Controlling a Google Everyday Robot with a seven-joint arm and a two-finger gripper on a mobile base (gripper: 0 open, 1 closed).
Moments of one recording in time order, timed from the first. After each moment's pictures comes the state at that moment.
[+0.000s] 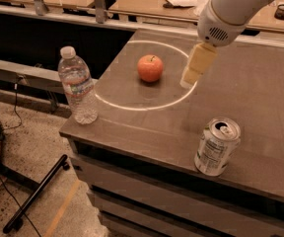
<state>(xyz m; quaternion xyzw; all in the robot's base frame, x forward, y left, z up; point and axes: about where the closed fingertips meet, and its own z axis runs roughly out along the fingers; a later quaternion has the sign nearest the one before) 0.590 -0.134 0.955 -0.55 0.80 -0.05 0.24</state>
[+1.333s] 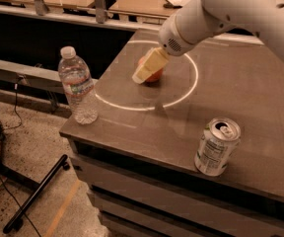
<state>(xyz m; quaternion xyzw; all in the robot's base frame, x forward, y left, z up) 0.645 -0.026 0.925 -0.53 0.75 0.10 0.37</state>
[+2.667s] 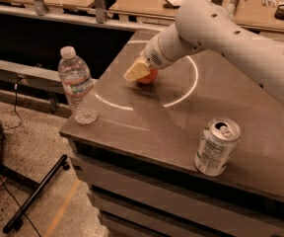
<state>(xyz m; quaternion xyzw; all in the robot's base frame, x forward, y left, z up) 0.691 0.006 0.860 -0.49 0.77 0.12 0.38</state>
